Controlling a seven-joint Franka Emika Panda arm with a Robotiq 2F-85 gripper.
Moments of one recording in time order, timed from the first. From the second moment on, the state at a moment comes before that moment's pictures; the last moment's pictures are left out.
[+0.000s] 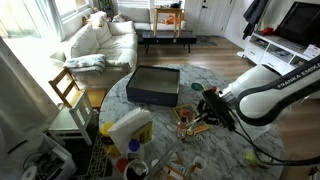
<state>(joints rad) -1.13 0.36 1.09 -2.59 0.19 3.16 1.39</state>
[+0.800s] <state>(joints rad) -1.69 0.39 1.63 -2.67 0.19 3.21 1.41</state>
